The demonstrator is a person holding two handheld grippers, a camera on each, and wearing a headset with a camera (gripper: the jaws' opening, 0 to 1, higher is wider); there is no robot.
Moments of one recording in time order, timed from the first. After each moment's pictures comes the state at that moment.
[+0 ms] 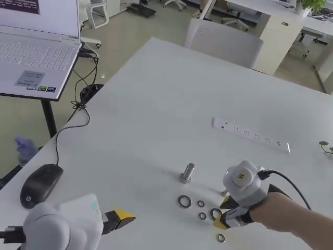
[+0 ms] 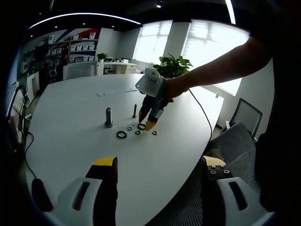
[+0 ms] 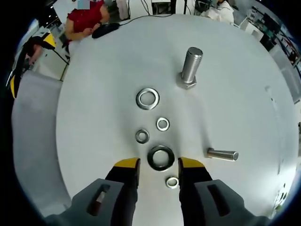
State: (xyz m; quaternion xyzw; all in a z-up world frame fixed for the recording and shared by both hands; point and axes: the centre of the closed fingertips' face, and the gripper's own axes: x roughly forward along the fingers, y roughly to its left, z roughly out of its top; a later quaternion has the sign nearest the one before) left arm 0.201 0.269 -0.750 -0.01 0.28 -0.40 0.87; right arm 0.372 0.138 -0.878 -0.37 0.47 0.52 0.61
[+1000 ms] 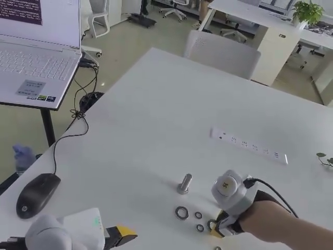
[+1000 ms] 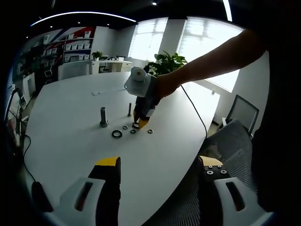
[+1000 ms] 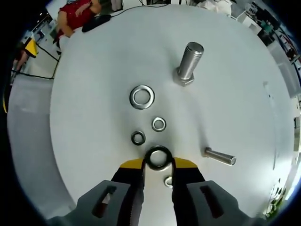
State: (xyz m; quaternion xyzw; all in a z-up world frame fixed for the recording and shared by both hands) left arm 0.196 0.262 -0.749 -0.01 0.29 -0.42 0.86; right arm 0.375 0.138 -0.880 -0.40 0.50 0.47 0.61
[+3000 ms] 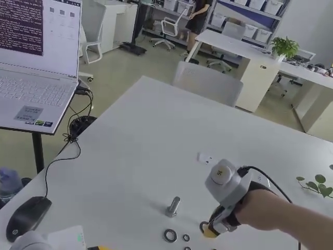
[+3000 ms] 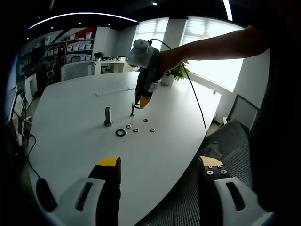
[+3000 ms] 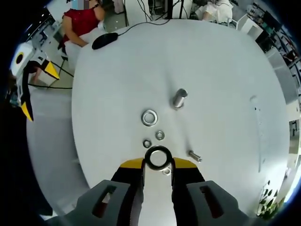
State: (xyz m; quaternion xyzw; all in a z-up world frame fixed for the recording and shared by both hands) left arm 0.183 0.281 -0.741 0.00 0.29 -0.41 0.86; right arm 0.375 0.159 -0.795 -0.39 0.51 0.48 0.60
